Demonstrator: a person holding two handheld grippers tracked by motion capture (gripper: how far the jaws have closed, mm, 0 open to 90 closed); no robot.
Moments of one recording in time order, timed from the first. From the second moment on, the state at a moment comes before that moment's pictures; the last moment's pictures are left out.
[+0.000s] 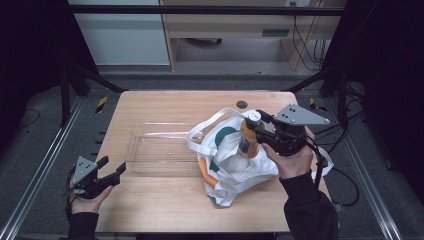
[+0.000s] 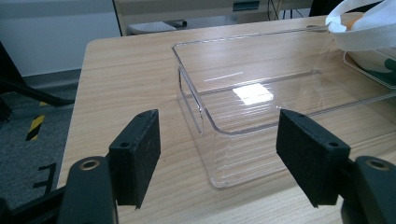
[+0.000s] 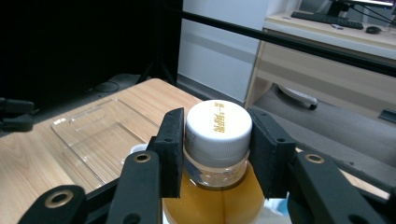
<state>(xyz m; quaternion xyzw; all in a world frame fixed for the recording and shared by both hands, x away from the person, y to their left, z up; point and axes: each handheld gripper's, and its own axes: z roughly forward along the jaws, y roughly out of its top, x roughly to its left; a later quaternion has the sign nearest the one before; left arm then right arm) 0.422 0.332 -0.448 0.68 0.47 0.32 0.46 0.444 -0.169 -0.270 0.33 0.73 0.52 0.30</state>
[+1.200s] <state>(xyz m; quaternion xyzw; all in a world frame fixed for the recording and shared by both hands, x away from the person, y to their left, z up) 0.423 0.334 -0.448 0.68 0.48 0.32 0.46 0.478 -0.048 -0.240 0.28 0.74 0.55 0.26</state>
